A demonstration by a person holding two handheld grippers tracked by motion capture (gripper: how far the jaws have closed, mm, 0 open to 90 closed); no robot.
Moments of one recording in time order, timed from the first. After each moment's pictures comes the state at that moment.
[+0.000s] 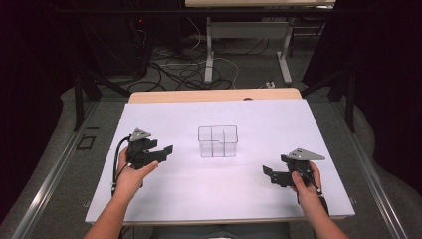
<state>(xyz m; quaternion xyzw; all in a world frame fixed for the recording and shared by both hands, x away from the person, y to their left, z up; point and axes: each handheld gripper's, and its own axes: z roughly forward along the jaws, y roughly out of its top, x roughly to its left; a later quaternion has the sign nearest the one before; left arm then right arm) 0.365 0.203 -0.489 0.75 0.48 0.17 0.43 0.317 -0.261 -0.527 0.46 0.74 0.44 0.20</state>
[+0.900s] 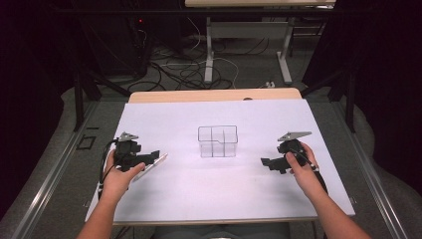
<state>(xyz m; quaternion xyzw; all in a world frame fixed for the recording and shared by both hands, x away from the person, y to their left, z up) 0.370 0.244 -0.502 0.76 0.52 0.16 0.36 0.370 -0.259 -0.514 0.45 0.81 0.36 0.14</state>
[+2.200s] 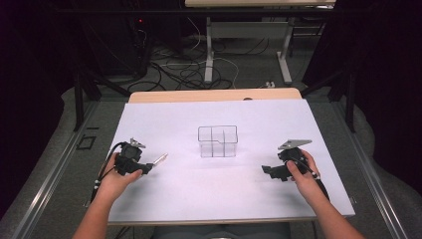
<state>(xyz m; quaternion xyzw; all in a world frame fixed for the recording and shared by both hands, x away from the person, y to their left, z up) 0.373 0.242 -0.518 0.85 0.46 0.14 0.20 0.355 -0.261 -0.529 0.43 0.82 0.36 0.14</state>
